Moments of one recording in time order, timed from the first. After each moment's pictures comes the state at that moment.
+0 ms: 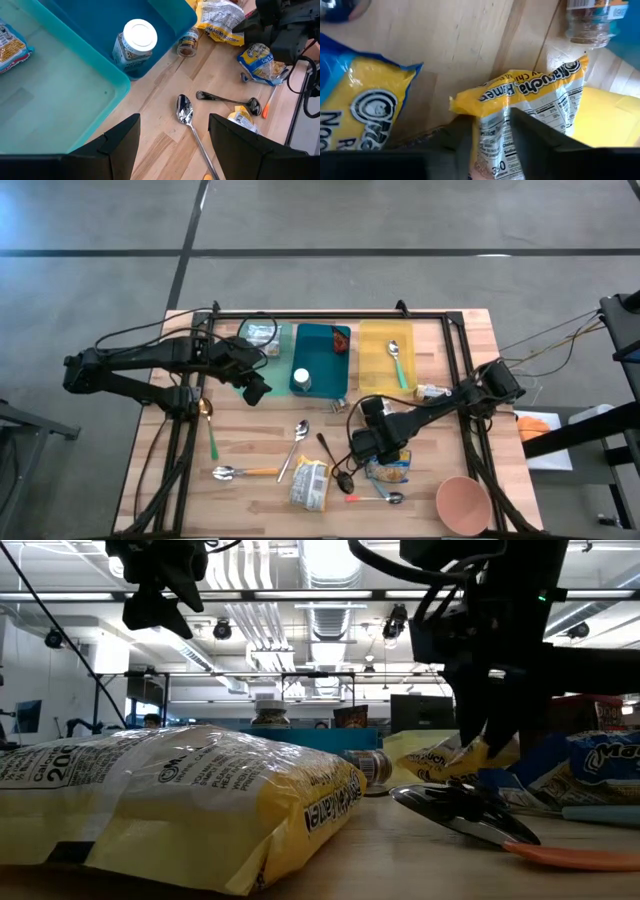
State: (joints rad) left arm 0.13 1.07 0.99 -0.84 0.05 -0.62; right arm 0.37 1.86 1.24 -0.96 0.37 0.12
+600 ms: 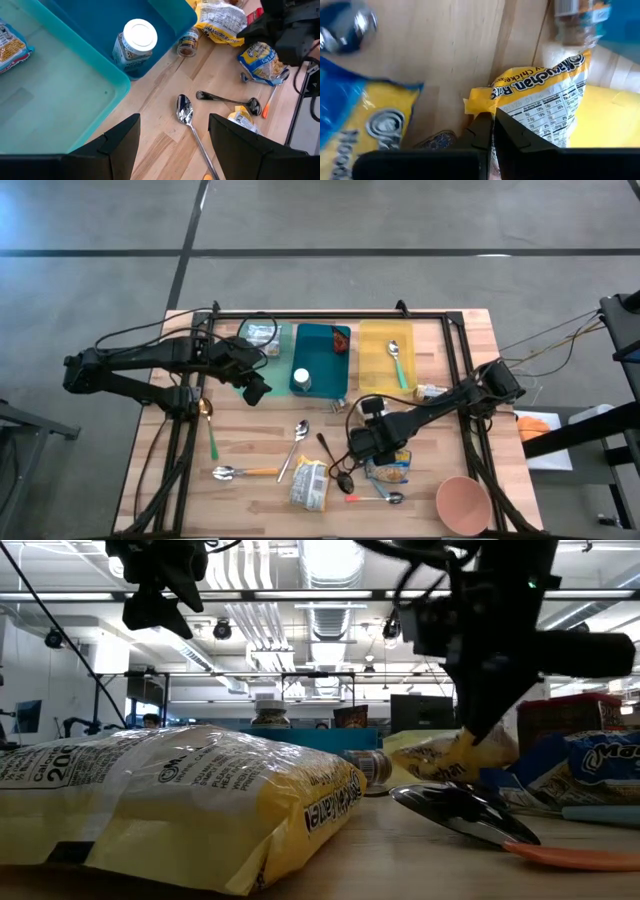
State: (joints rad) left arm 0.13 1.07 0.99 -0.84 0.05 -0.63; right arm 0.37 1.86 1.28 -0.97 0.35 0.21
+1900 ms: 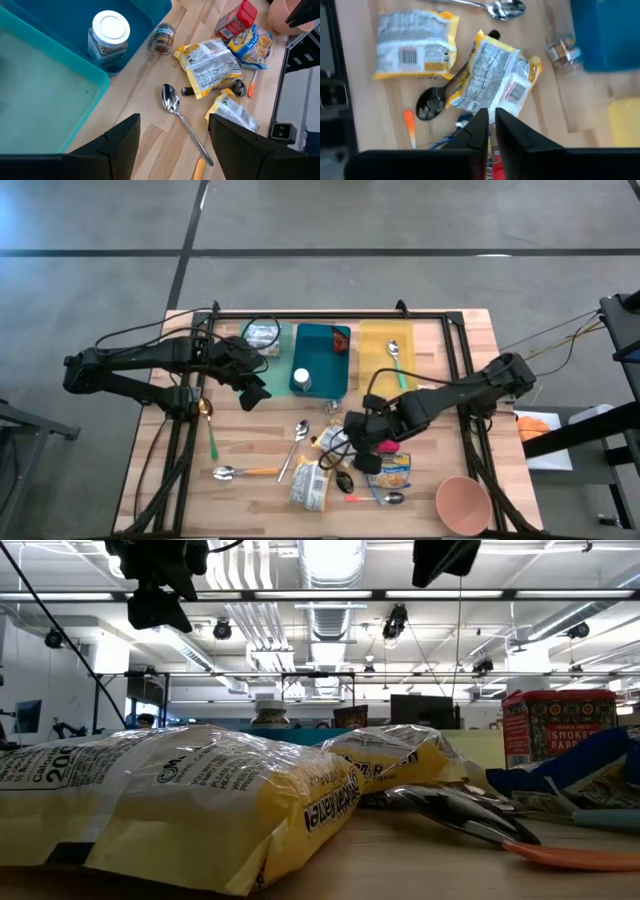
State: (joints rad) left arm 0.13 1.07 0.99 -0.83 0.16 -0.53; right arm 0.36 1.73 1.58 -1.01 0.15 0.62
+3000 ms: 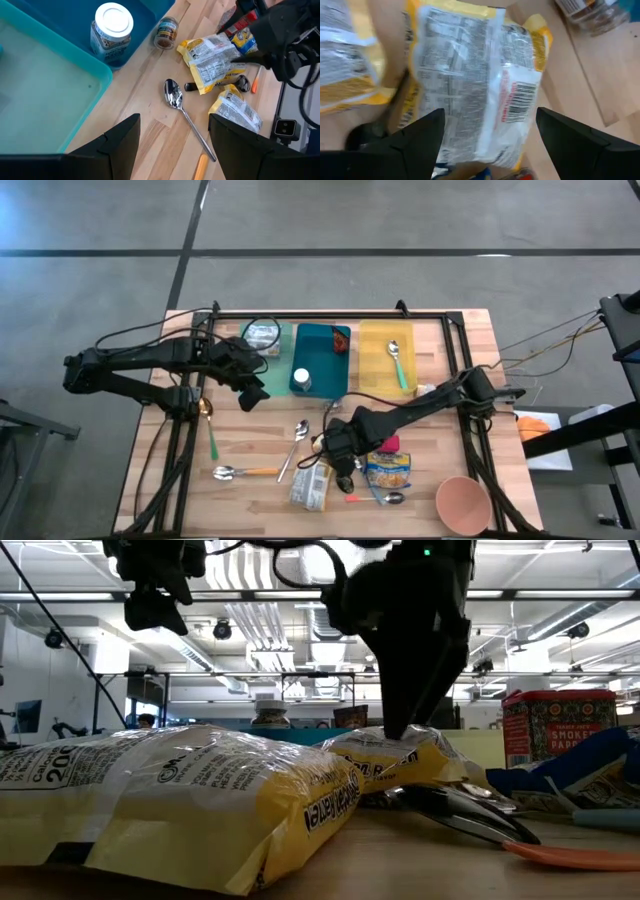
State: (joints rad) left arm 0.13 1.07 0.99 -0.86 0.16 -0.52; right arm 0.32 2.03 1.56 -0.96 0.18 0.81
